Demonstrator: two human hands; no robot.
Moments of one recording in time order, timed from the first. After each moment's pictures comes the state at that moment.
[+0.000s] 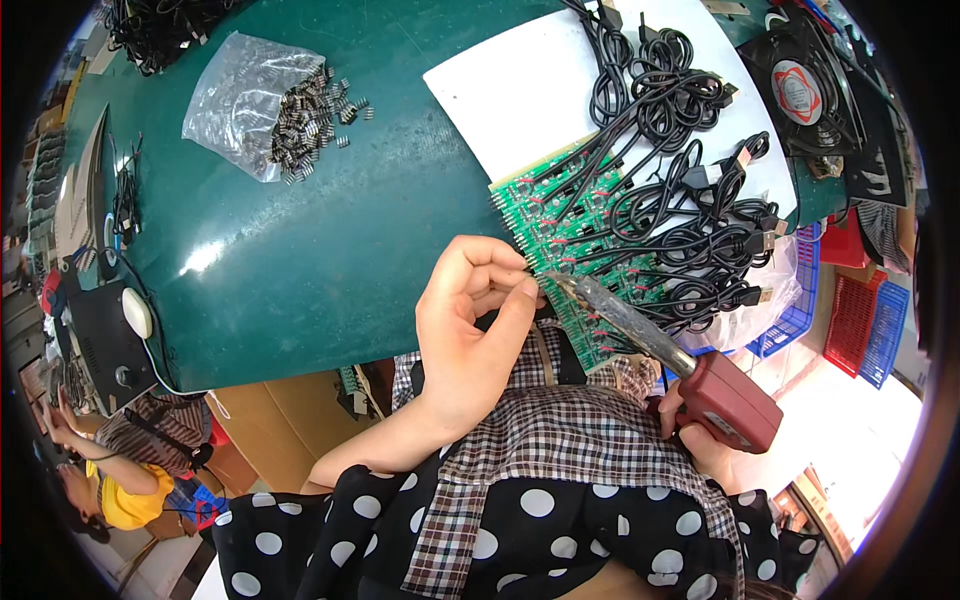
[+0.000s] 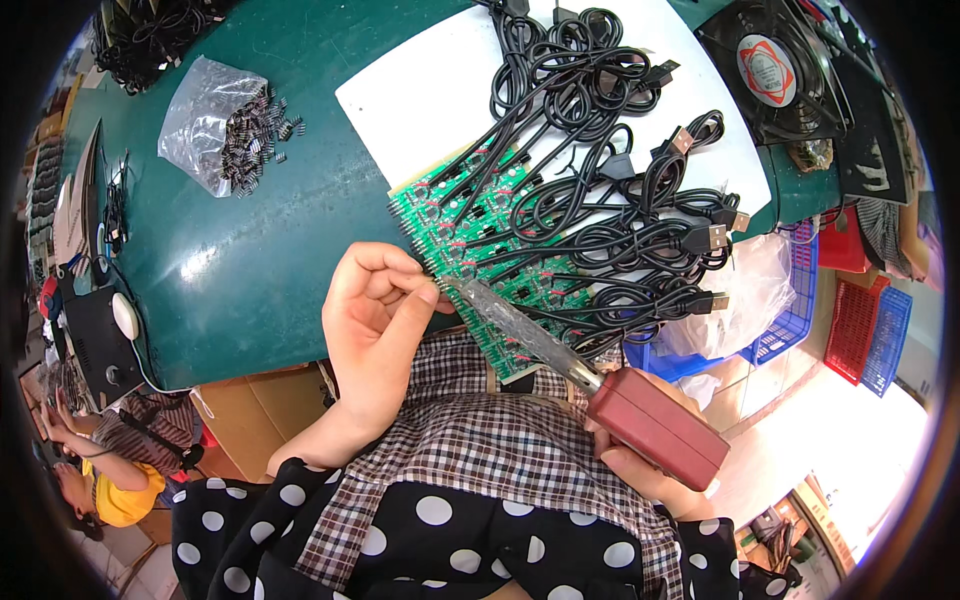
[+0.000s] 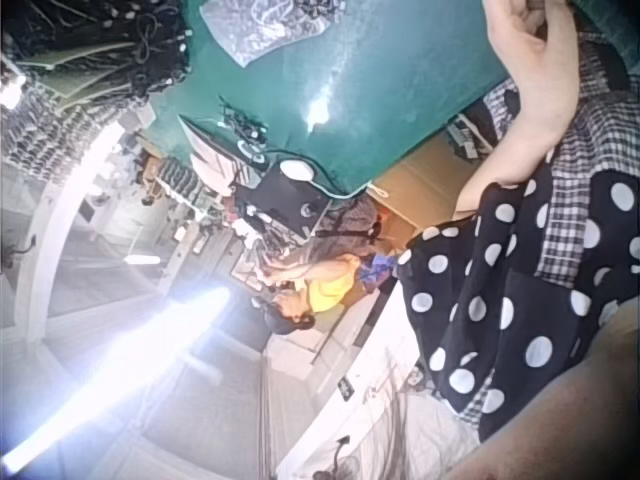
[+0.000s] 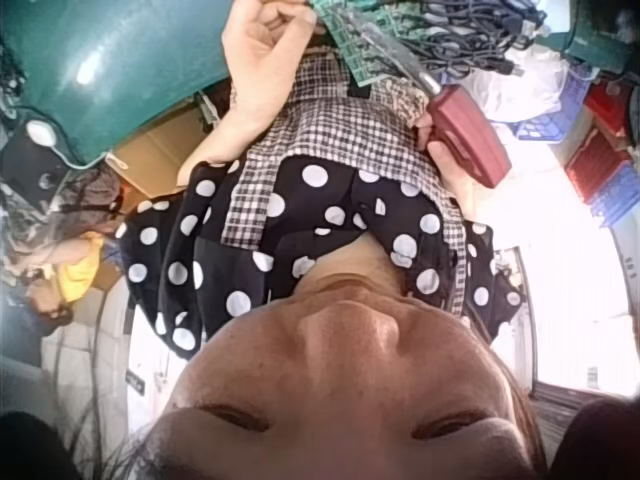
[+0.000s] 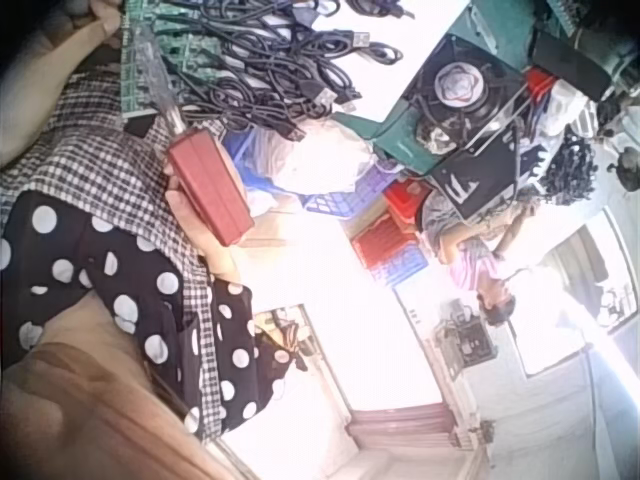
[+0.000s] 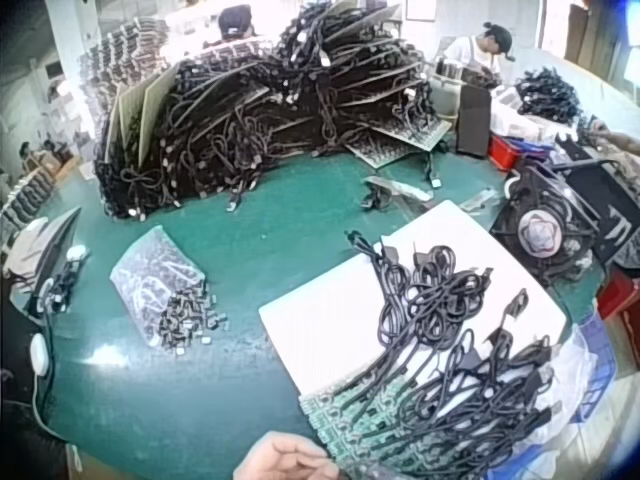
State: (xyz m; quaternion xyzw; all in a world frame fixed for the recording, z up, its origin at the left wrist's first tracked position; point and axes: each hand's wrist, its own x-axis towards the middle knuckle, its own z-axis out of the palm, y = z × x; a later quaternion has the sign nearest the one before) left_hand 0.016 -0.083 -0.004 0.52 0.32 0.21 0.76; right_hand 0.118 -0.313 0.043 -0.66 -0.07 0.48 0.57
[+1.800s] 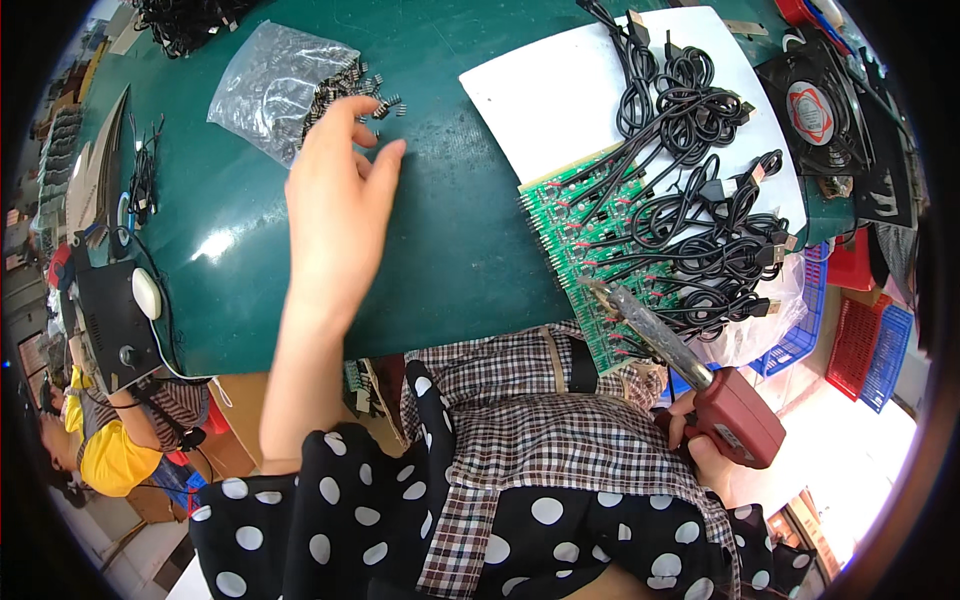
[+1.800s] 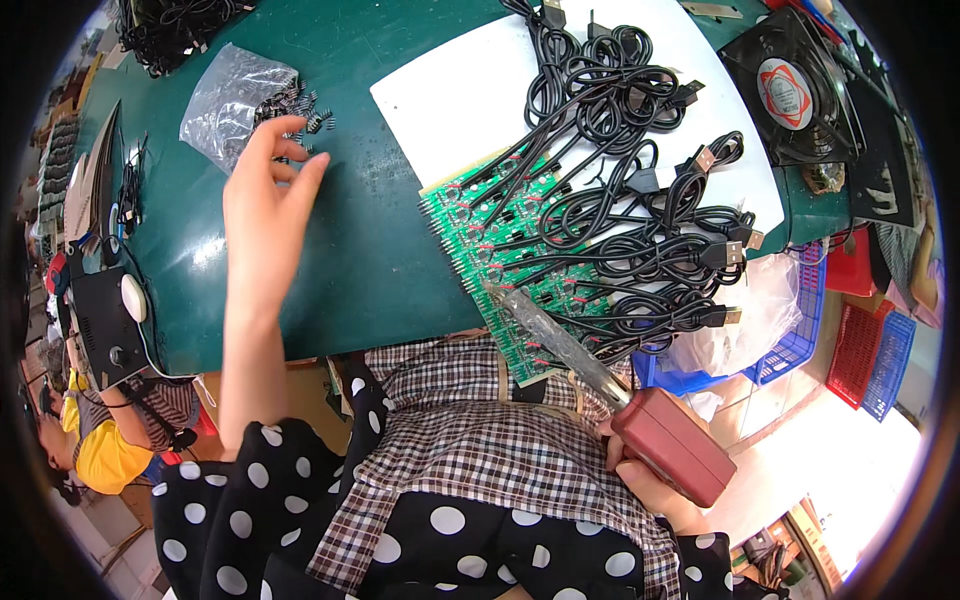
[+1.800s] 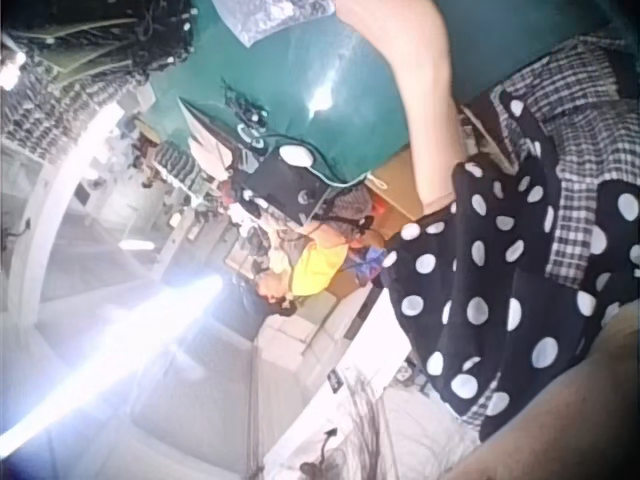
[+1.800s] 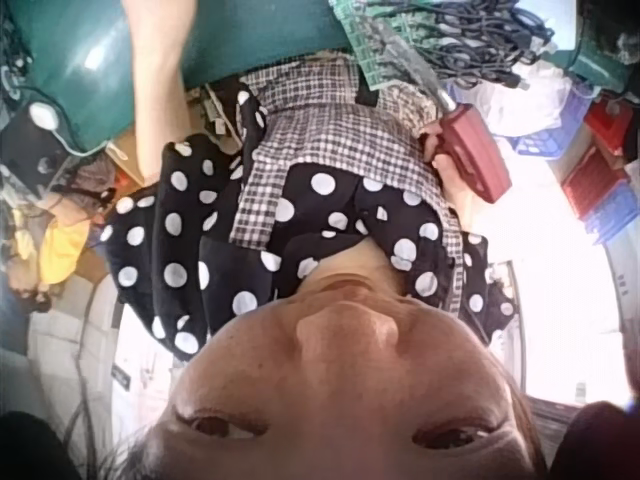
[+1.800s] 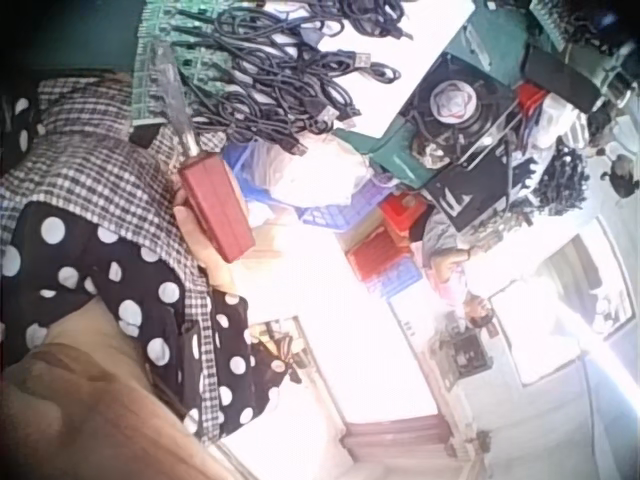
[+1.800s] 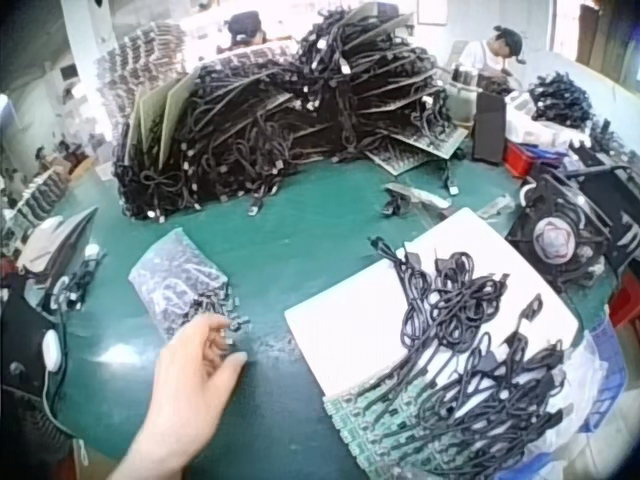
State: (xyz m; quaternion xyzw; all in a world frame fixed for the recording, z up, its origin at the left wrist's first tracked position) left_hand 0.018 0.032 0.006 0.85 0.37 0.21 0.30; right_hand 0.114 -0.311 0.047 -0.66 -0.06 0.49 0.57
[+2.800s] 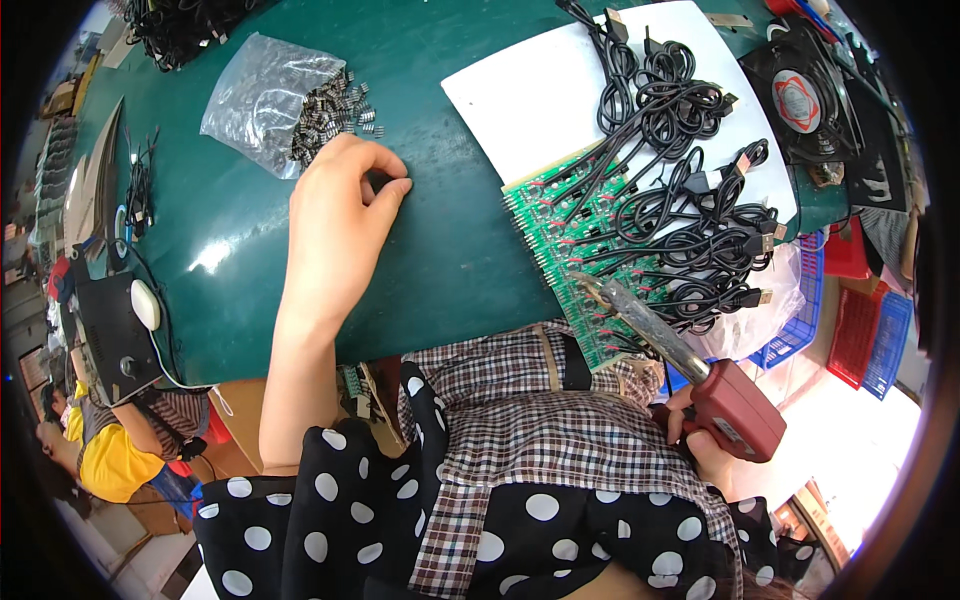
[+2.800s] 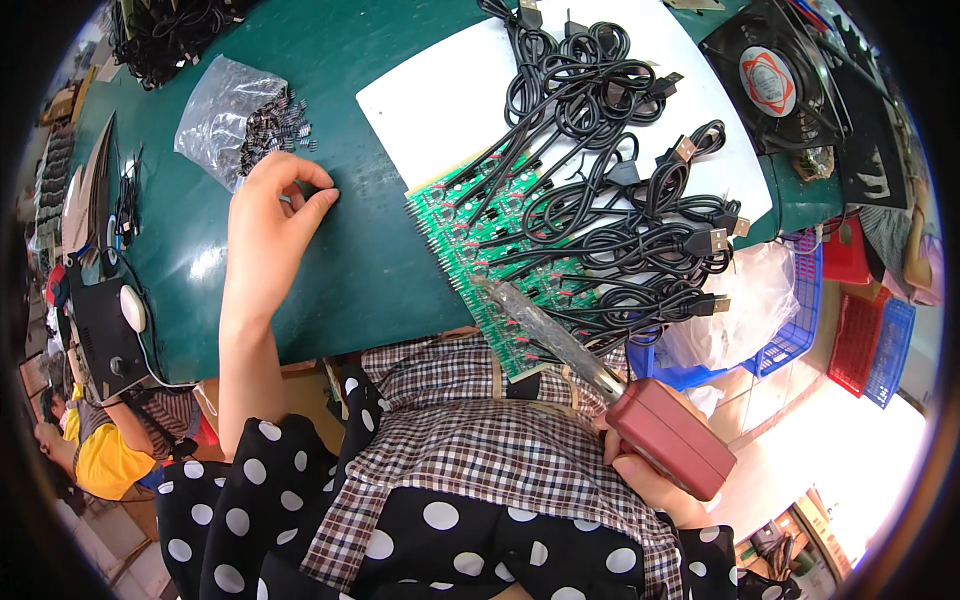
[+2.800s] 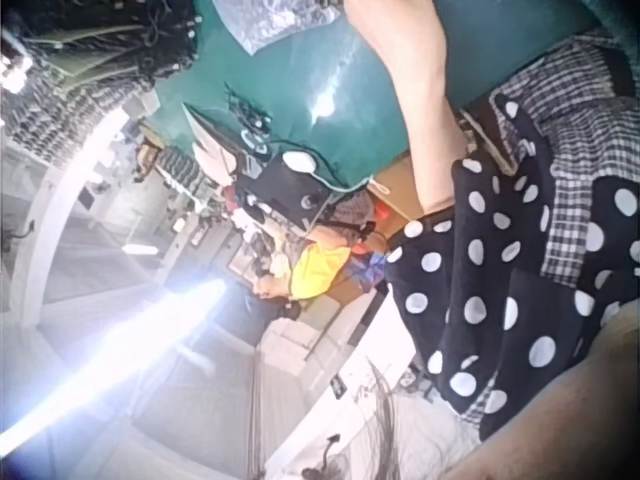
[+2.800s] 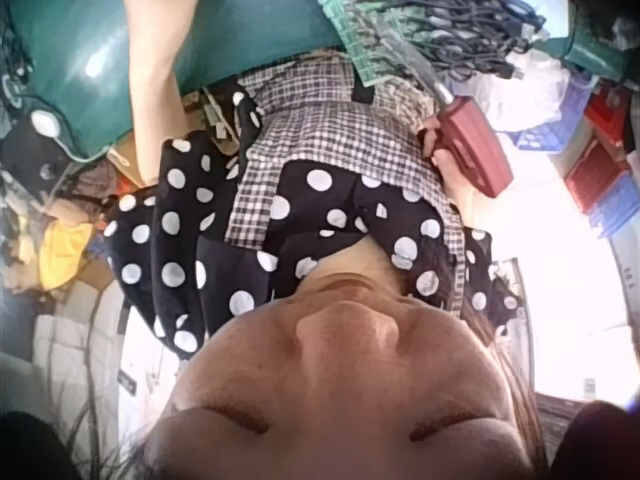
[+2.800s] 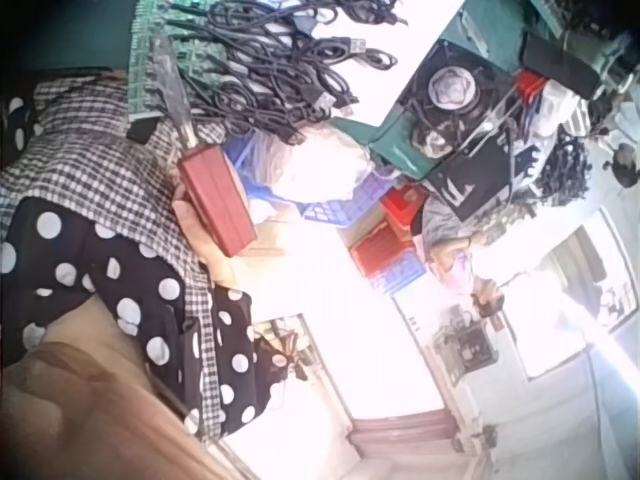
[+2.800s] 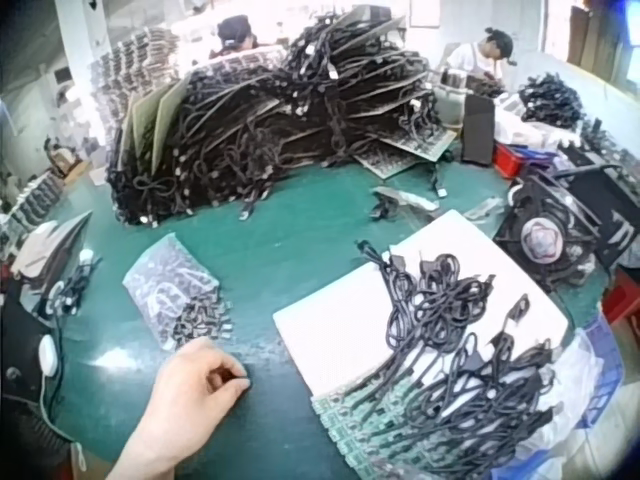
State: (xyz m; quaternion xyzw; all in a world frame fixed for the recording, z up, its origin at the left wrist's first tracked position) left_hand 0.013 0.031 0.012 0.89 0.33 0.12 0.30; right_hand 0.113 -0.320 0.043 -0.64 -0.07 0.47 0.61
